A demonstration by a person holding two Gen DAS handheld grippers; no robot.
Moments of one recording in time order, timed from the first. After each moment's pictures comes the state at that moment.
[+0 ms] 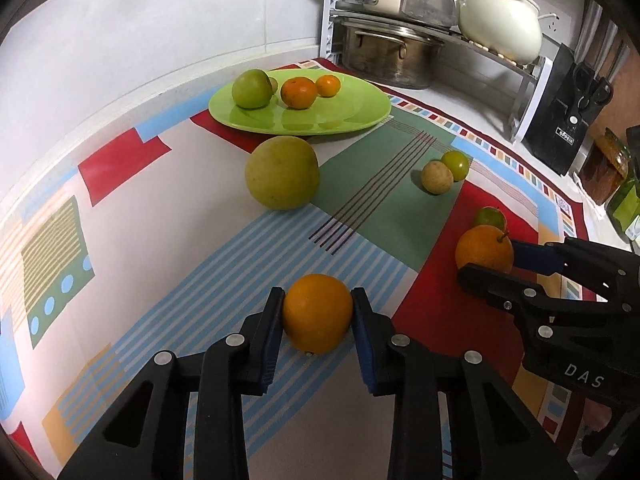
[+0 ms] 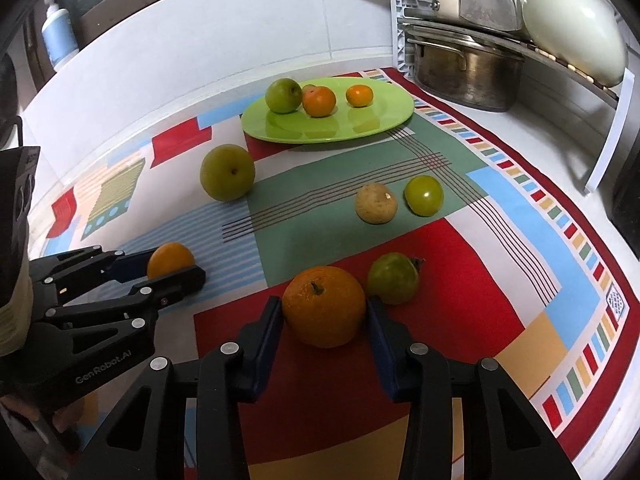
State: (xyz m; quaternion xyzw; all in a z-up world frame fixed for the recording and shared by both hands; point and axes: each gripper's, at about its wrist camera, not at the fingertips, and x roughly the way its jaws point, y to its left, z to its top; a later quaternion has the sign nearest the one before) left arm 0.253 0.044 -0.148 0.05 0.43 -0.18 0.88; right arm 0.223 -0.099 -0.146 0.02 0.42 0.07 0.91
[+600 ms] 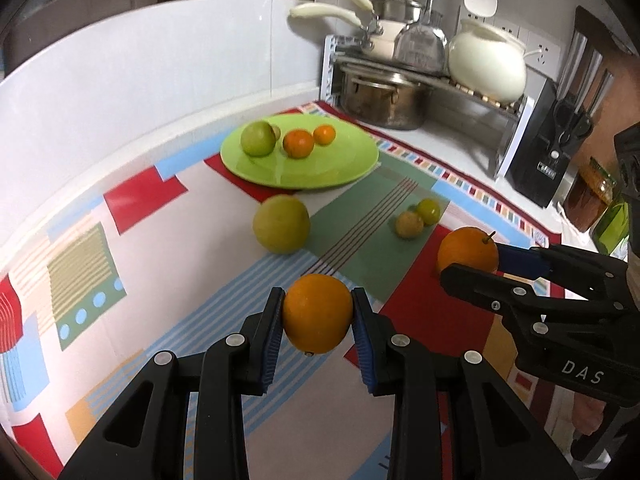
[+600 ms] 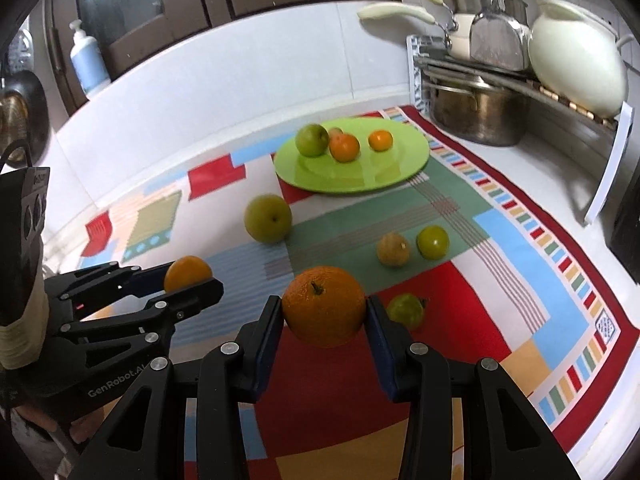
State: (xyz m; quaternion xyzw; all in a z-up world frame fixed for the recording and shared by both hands) left arm 0.229 0.047 -0.096 0.04 0.39 -0.18 0.90; right arm 0.209 -0.099 -0.102 0.04 0.38 0.11 0.92
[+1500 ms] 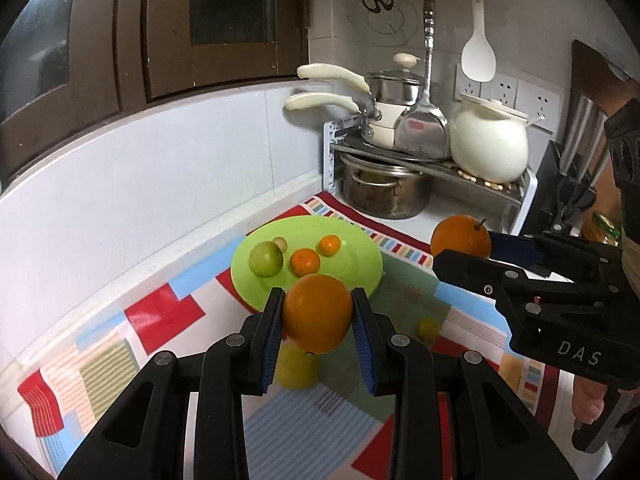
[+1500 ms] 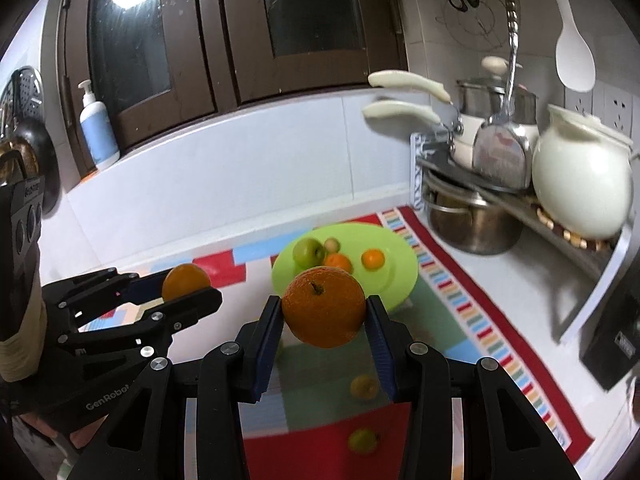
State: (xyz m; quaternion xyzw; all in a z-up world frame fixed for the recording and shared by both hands) left arm 0.284 0.028 -0.013 0.06 0.30 -0.17 0.94; right arm 0.256 -0.119 -0.013 0.02 0.28 0.12 0.95
